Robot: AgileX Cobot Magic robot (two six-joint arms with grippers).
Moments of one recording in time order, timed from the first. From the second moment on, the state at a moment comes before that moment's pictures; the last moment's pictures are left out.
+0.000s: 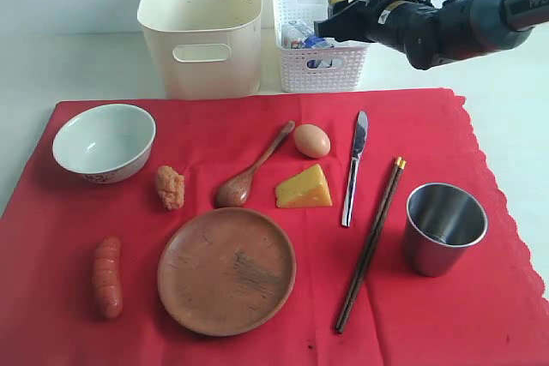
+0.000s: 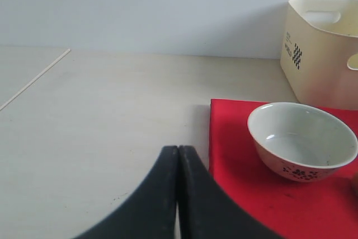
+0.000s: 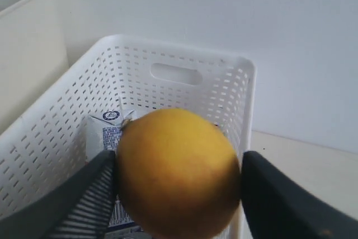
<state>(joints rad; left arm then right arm) 0.09 0.01 0.00 0.04 0.28 -0.03 0.41 2.25 -1.41 0.00 -0.37 -0.02</state>
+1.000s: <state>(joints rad) 0.09 0.01 0.00 0.04 0.28 -0.03 0.41 2.10 -1.41 0.00 -0.20 0.02</state>
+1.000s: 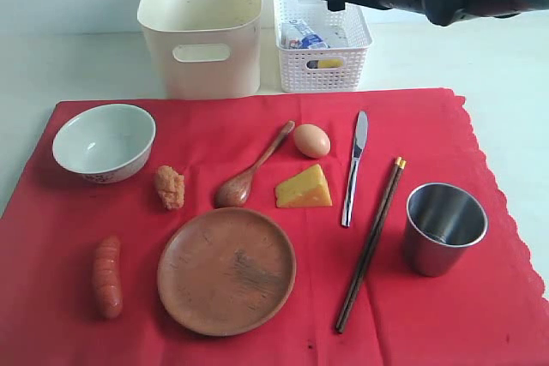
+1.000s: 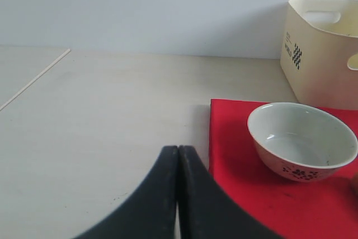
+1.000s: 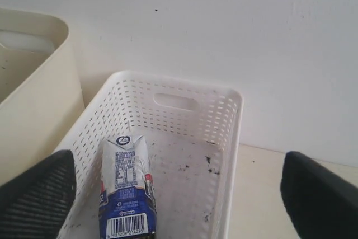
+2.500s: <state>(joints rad) 0.09 0.01 0.00 0.04 0.28 -0.03 0.41 1.43 -1.02 0.02 0.40 -0.02</state>
